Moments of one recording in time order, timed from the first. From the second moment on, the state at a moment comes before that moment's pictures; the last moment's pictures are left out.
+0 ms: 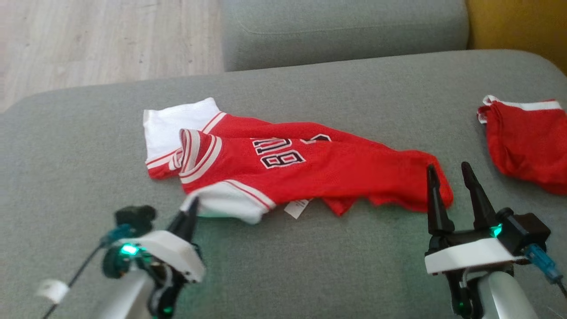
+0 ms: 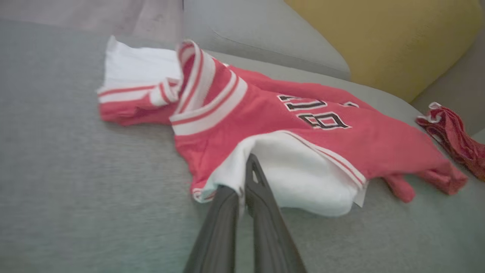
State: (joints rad) left arm -0.32 0.20 -0.54 0.60 -0.74 -0.10 0.00; right arm -0.05 -0.05 0.06 0.20 0.21 0.13 -0.25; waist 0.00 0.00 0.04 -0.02
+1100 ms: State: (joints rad) left arm -0.21 0.43 -0.45 0.27 -0.63 0.19 -0.12; right arm -0.03 -0.05 0.06 0.21 0.22 0.13 -0.25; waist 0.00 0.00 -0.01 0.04
